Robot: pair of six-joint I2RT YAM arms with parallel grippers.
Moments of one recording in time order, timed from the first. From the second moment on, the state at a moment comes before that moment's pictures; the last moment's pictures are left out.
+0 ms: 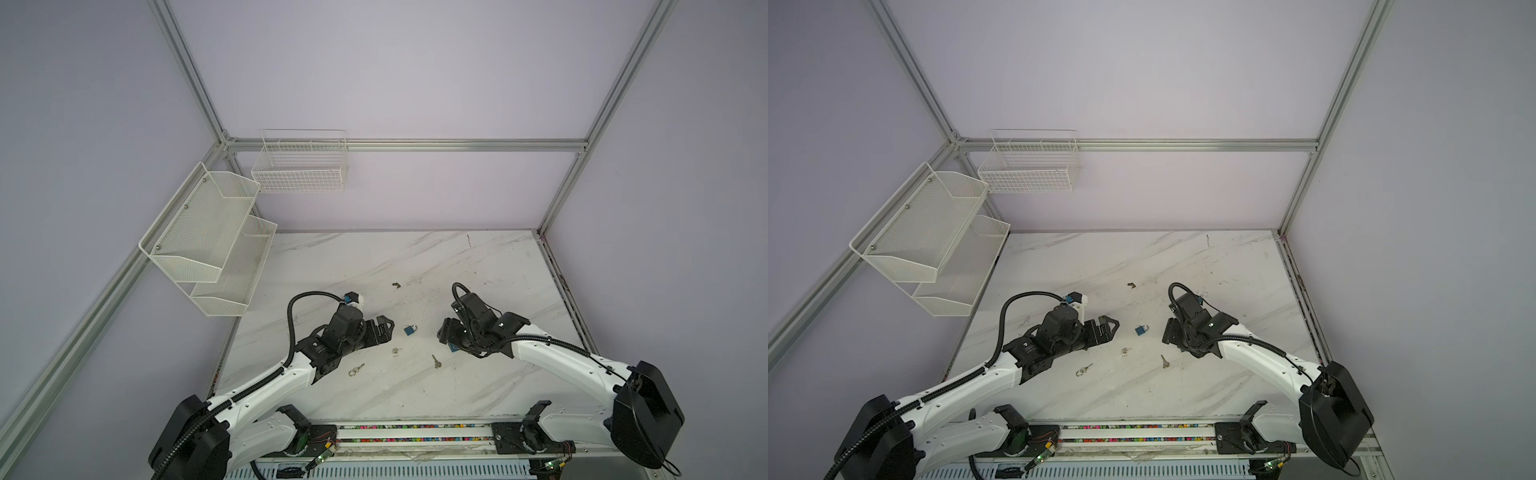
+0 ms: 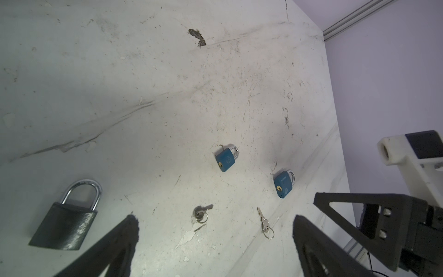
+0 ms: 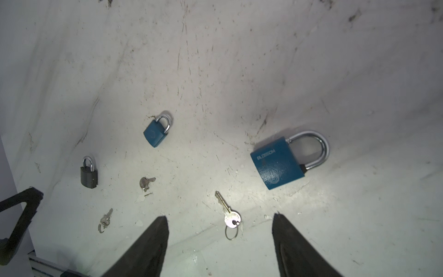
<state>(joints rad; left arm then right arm) -0.65 1.09 0.59 -0.16 0.02 -0.84 0.73 1.27 0.81 -0.60 0.00 1.01</state>
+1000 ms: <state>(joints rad) -0.73 1.13 0.59 -0.08 -0.08 -0.92 0.90 1.44 0.73 -0.51 -0.01 1.21</state>
